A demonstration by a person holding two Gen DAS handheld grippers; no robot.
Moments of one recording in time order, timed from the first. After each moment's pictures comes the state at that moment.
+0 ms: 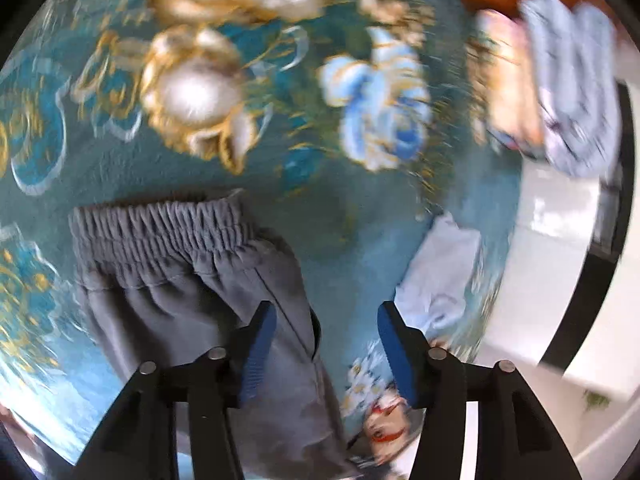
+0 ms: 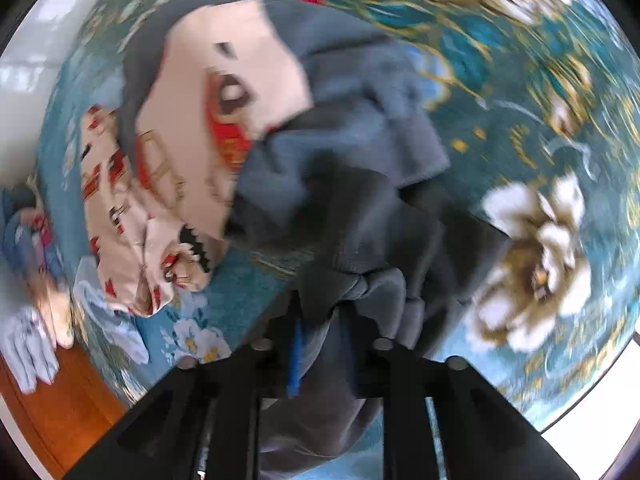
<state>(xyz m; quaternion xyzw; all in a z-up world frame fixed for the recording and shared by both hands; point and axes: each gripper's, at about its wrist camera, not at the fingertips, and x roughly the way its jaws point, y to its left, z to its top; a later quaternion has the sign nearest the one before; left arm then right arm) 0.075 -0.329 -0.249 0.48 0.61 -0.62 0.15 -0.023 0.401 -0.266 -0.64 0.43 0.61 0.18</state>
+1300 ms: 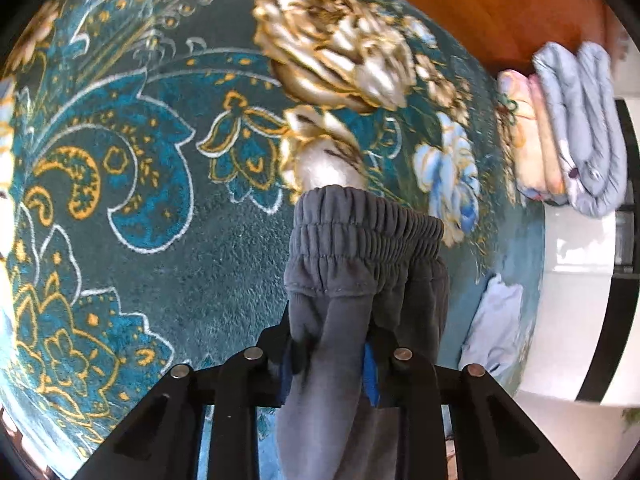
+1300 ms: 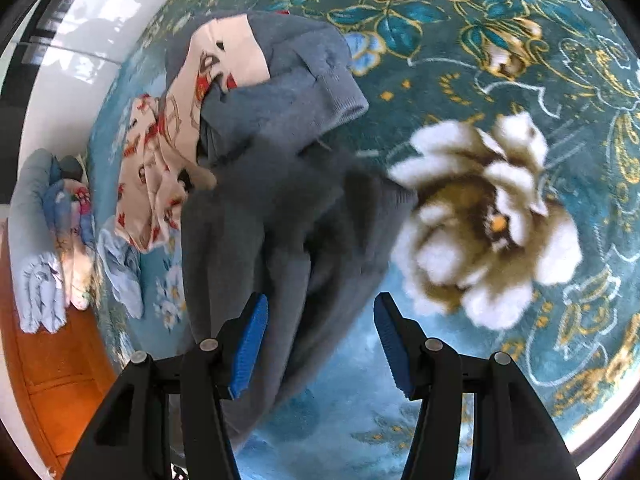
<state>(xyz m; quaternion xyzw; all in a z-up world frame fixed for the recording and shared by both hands) 0.134 -0.362 -0.299 0.42 0.59 -0.64 0.26 0.109 0.420 -0.267 -0.56 0.44 0.69 0.13</state>
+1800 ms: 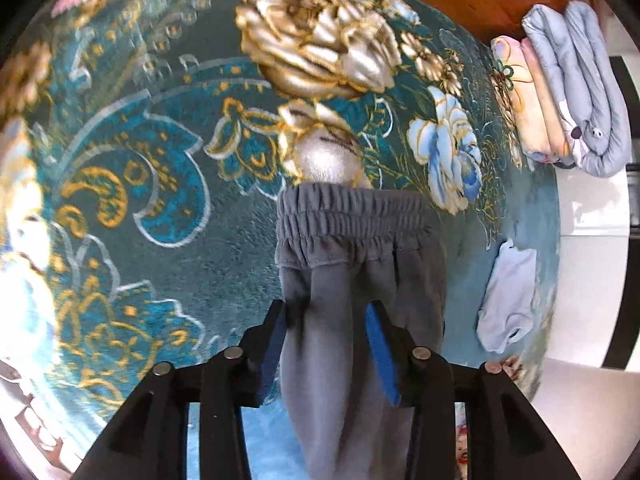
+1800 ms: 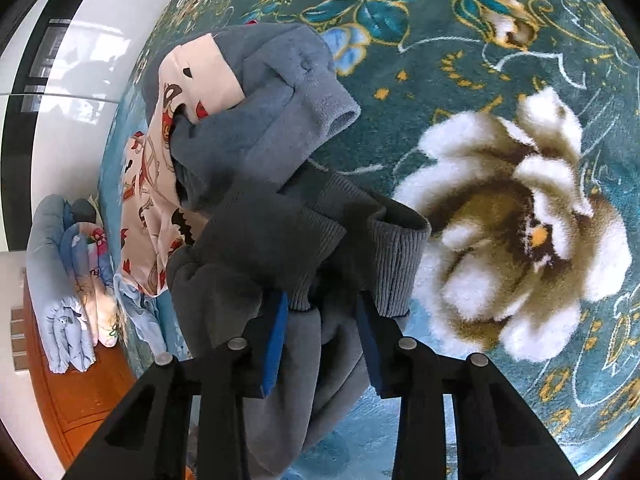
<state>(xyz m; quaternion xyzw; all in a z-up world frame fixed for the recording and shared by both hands) 0.145 -0.353 -0.257 0.47 0.53 -0.66 0.25 0.107 0.438 -0.300 -0.52 0.50 0.68 0.14</state>
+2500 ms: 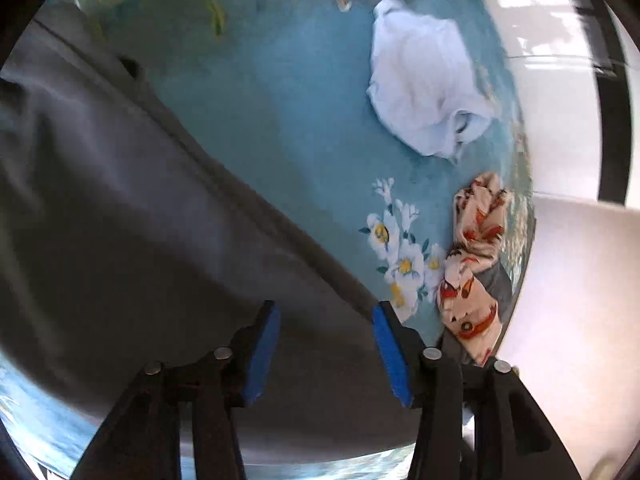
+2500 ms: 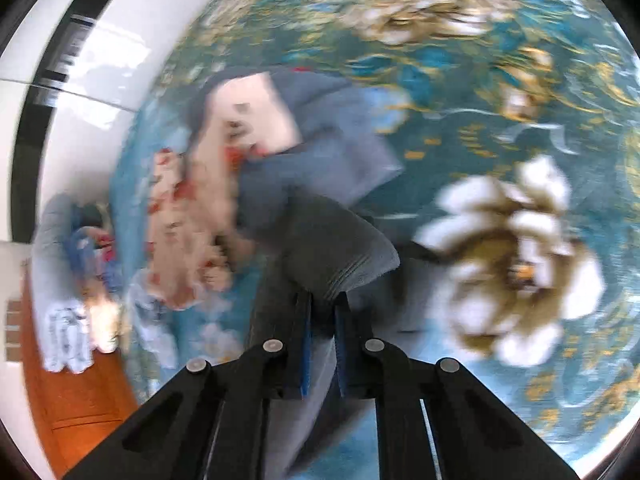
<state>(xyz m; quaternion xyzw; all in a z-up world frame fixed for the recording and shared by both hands) -0.004 -0.145 -0.298 0.62 0.47 -0.62 0.02 0.093 0.432 -0.263 -0.51 0.46 0.71 0.17</state>
